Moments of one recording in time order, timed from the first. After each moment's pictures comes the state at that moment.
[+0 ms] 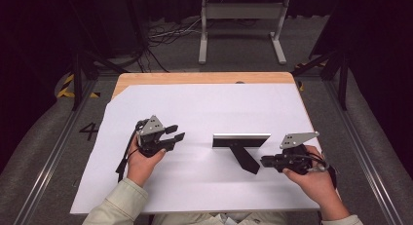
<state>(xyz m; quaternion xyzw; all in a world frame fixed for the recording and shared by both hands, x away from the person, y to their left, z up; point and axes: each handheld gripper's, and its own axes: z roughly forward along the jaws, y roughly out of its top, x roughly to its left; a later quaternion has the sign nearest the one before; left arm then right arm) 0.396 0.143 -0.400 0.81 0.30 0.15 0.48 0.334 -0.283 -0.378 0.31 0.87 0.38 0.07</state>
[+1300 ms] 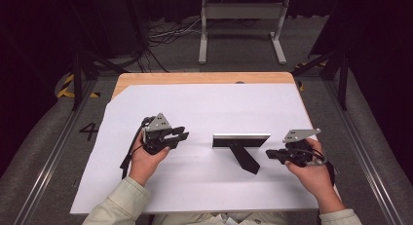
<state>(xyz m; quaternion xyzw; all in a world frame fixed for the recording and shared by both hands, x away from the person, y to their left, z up) 0.399 0.131 -0.391 0.83 0.28 0.12 0.47 0.357 -0.299 -0.398 0.34 0.86 0.36 0.11</state>
